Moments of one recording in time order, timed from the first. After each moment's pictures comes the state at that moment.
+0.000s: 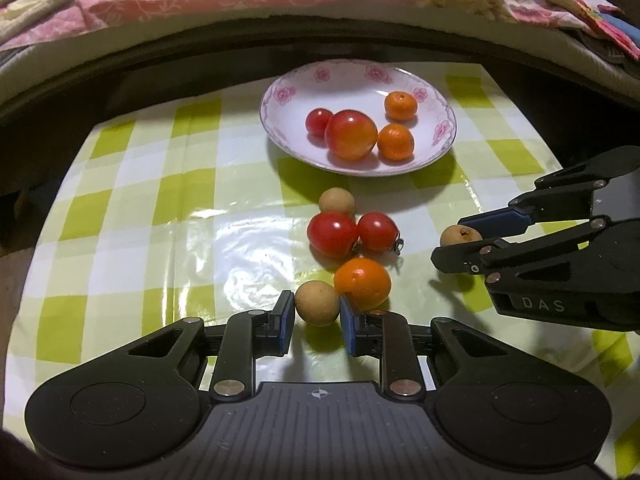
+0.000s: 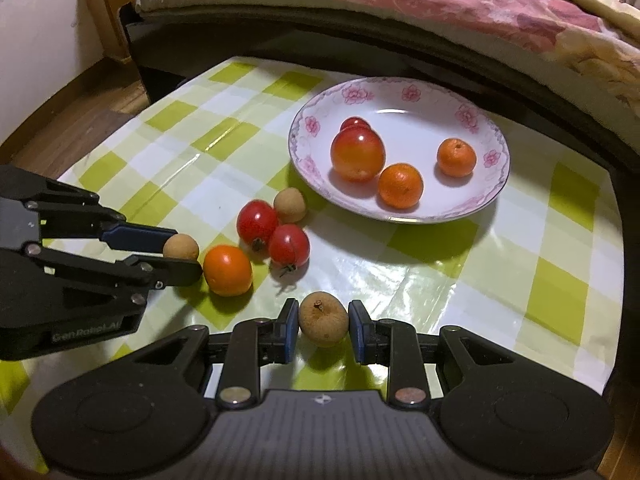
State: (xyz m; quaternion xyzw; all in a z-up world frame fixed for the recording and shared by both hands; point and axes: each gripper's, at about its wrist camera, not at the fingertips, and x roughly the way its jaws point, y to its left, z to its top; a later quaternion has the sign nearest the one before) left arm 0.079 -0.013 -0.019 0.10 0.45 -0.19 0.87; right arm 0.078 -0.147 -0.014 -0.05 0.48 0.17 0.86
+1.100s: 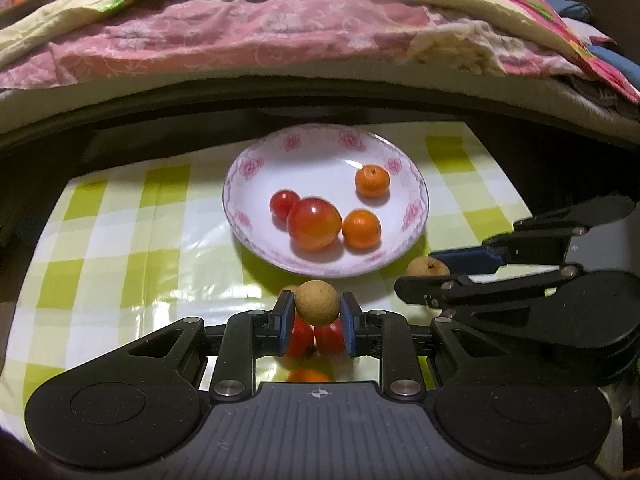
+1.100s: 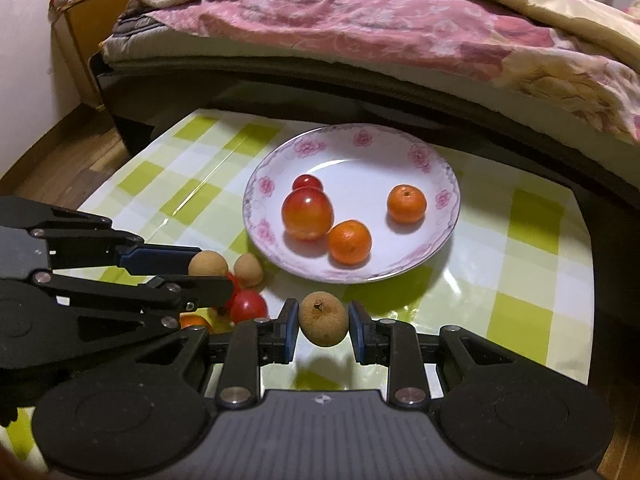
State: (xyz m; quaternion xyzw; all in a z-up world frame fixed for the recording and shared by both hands) left arm 0.108 -0.051 0.008 0.08 0.41 -0.20 0.89; right arm 0.099 -0.171 0.011 -0.01 0.45 0.13 0.88
